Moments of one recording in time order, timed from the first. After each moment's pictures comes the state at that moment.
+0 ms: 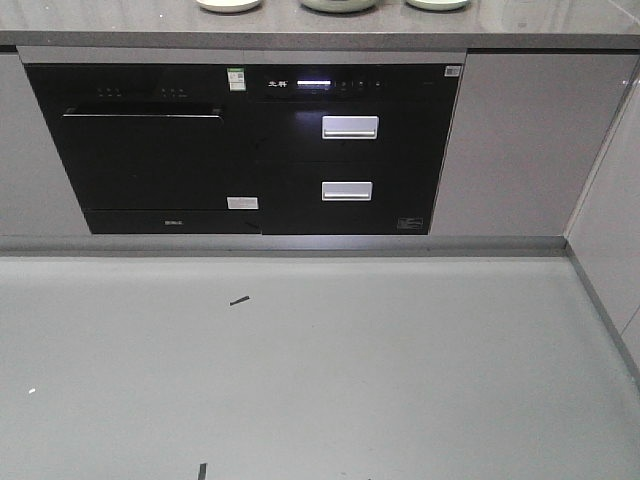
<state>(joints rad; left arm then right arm) 0.03 -0.01 0.02 -0.01 0.15 -0.14 0.15 -0.01 0.03 -0.02 0.05 0.11</state>
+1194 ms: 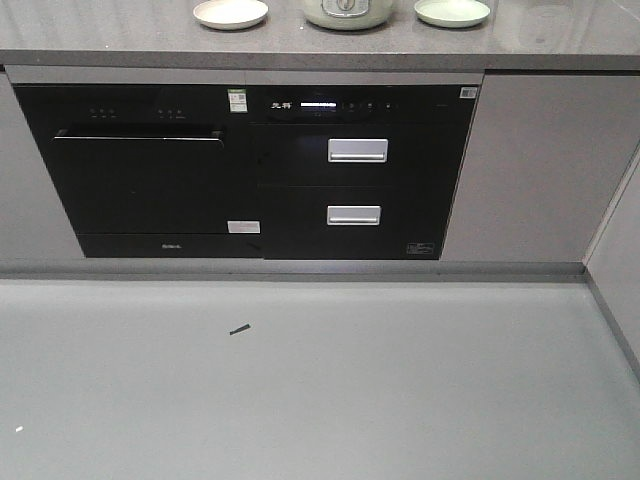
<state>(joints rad) 0.03 -0.01 0.02 -0.01 0.15 -0.14 0.15 -0.01 0.03 -0.02 0.05 0.11</state>
